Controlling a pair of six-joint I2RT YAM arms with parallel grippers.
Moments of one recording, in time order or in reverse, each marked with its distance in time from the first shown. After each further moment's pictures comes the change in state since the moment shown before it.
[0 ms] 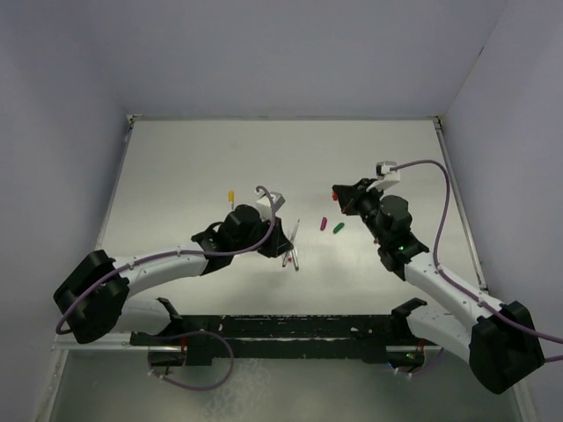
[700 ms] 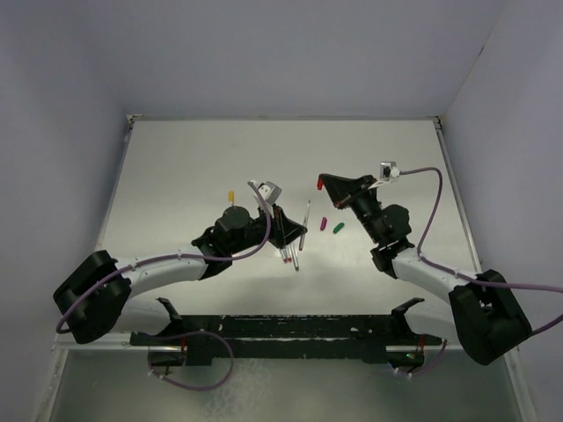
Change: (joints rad) left arm -0.017 -0.005 -0.068 0.450 0.040 -0.028; right arm 0.000 0.179 -0.095 0.635 -0.167 0.246
